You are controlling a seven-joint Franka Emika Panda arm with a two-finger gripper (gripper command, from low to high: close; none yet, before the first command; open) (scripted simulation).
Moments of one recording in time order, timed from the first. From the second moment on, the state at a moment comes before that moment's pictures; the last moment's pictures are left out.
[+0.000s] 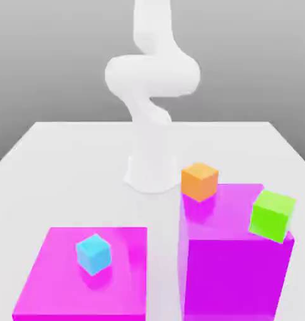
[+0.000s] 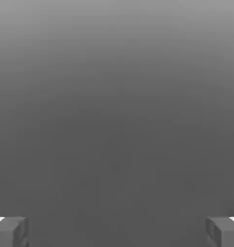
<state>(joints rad) 0.05 -0.74 -0.02 -2.30 0.01 2.35 0.72</state>
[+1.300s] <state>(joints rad) 0.57 0.05 0.23 -2.82 -0.04 2.87 1.70</state>
